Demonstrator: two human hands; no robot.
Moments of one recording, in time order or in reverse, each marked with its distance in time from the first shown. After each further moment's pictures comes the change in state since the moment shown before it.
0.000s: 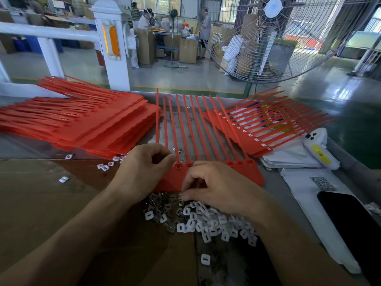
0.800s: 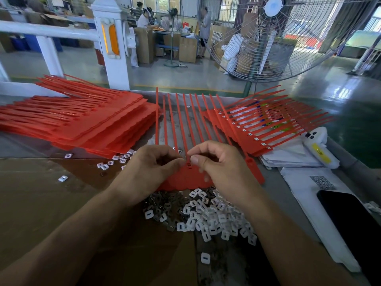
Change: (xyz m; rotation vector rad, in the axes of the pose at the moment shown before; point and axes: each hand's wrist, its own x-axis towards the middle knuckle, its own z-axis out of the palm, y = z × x) left_hand -0.003 0.007 -0.002 -0.162 -0.200 0.003; right_hand 0.006 0.007 0.006 0.510 0.424 0.109
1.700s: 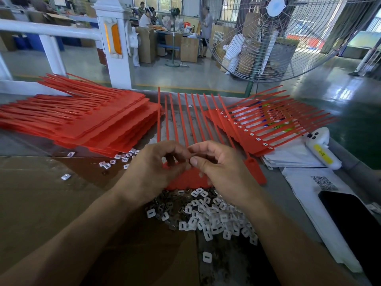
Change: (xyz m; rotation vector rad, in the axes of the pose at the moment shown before) left_hand -0.004 0.000 0.003 0.129 0.040 0.214; right_hand 0.000 0.004 0.005 0.058 -0.043 0.040
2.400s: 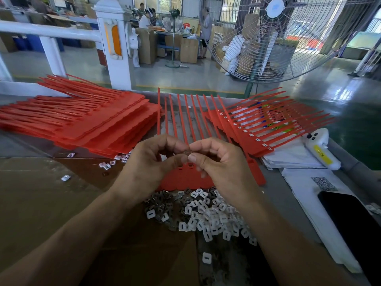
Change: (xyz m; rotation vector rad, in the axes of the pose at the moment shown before) left_hand 0.006 -0.010 0.001 -0.287 0.076 0.011; right_hand 0.002 -0.001 0.003 0.096 0.095 -0.145
